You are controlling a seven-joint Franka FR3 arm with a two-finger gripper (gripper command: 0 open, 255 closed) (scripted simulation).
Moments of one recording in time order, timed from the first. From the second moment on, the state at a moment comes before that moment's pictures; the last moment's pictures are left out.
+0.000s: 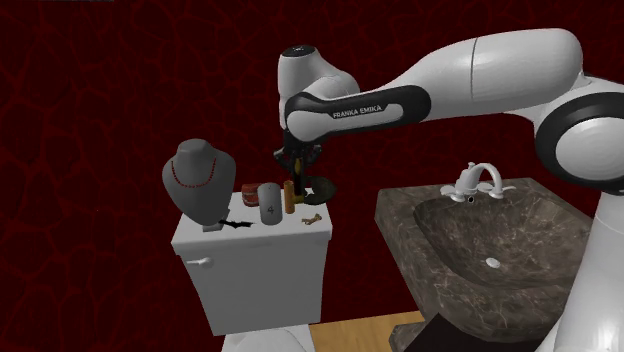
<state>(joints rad) -0.04 0.22 0.29 -1.64 -0.26 2.02 0.72</state>
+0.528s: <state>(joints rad) -0.09 0.33 0.25 -1.41 -0.25 1.92 0.58</state>
